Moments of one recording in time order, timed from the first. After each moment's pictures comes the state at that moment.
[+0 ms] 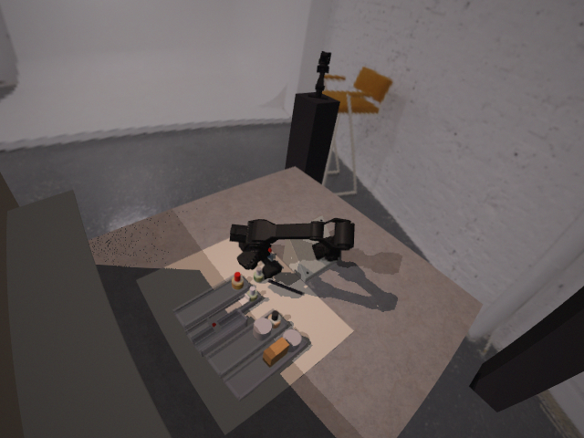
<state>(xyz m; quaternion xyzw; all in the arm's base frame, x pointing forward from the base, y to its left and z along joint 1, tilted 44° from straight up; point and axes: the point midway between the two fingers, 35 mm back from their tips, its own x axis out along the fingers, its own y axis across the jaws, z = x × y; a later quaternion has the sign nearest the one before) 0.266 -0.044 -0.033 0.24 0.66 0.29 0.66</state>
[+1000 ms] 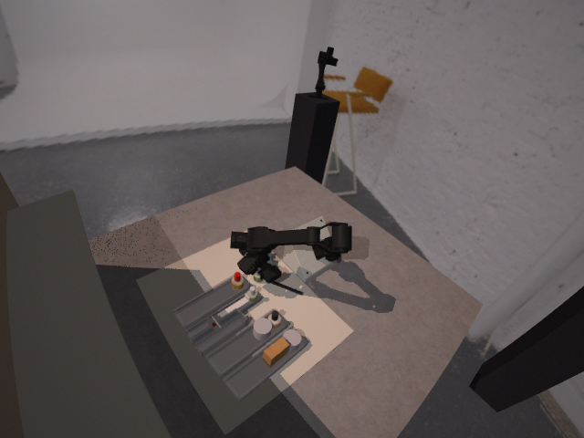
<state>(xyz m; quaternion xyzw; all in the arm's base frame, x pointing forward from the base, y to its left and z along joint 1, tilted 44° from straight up) 0.263 -0.024 -0.052 0.24 0.66 0.29 0.65</state>
